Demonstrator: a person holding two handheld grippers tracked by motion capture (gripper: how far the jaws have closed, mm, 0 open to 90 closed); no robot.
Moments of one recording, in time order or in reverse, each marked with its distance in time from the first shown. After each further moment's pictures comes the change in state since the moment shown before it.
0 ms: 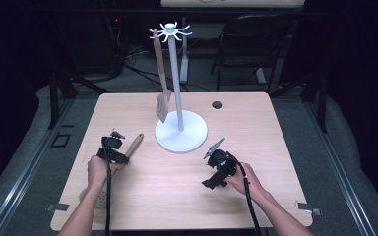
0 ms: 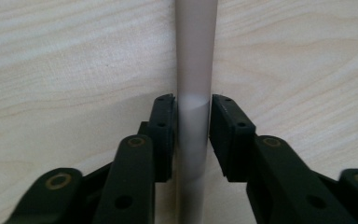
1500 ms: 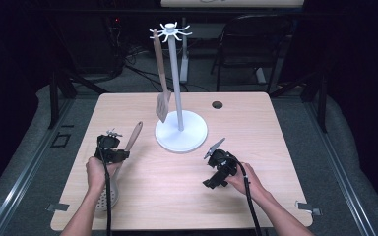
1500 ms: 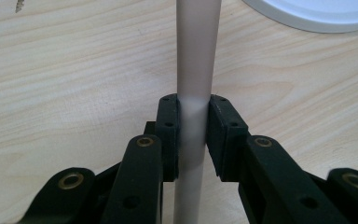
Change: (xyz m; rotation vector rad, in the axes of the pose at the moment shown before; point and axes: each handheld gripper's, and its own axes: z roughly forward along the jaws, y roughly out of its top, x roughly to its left) left arm -0.014 -0.010 -0.030 -0.227 -0.009 0.017; right arm -0.002 0.000 0.000 0.025 -0.014 -0.011
